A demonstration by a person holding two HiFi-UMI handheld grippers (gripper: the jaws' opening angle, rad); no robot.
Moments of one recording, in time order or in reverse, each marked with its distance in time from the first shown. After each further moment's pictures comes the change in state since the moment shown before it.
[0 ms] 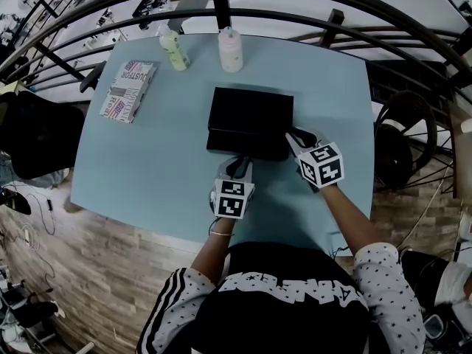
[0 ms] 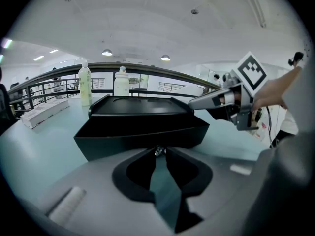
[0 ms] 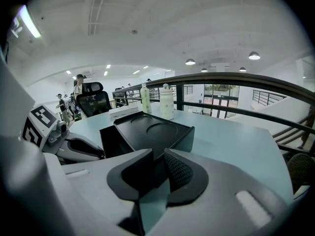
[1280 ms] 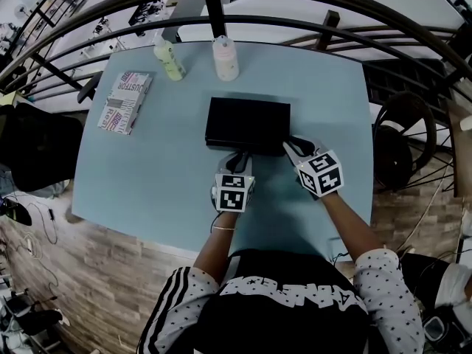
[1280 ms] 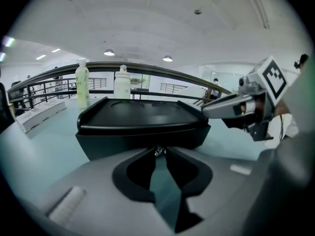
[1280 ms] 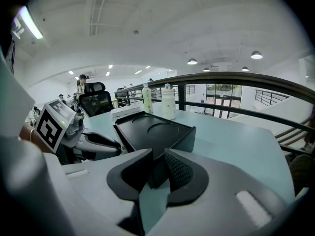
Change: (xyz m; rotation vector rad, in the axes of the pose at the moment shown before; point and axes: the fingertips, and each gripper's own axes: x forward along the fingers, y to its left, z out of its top) left arm 0.033 0.014 0.027 -0.017 -0.009 0.015; right arm 0.000 -0.002 0.000 -0.009 -0.003 0.025
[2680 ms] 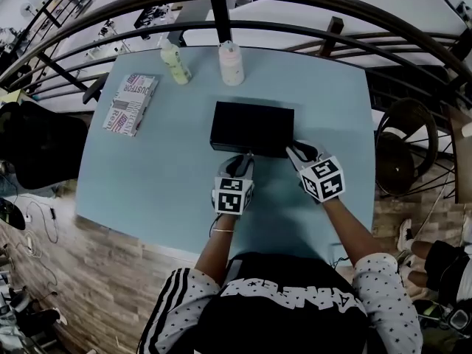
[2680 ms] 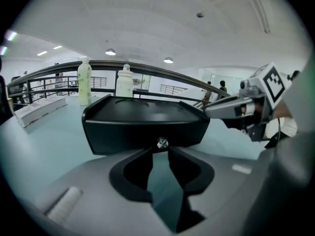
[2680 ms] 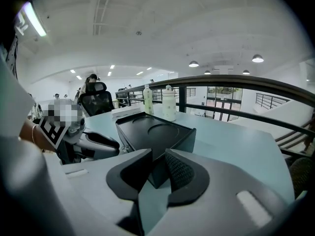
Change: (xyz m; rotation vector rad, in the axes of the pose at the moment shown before) left arm -0.003 0.008 -0.004 -0.032 -0.018 -0.025; right arm -0.001 0.001 0.001 -0.028 -0.020 -0.005
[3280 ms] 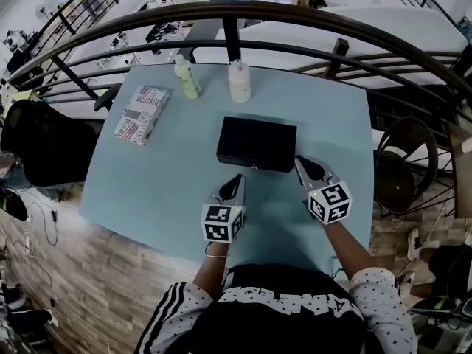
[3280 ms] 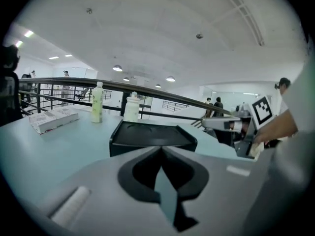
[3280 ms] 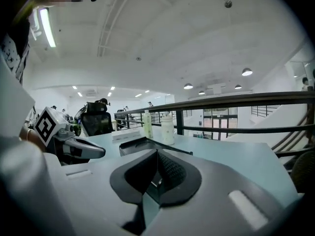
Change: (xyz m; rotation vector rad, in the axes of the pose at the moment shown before) left arm -0.081 -0.001 0.036 -0.033 -0.214 0.023; right arm -0.047 0.010 0.043 0.033 -0.292 -0.030
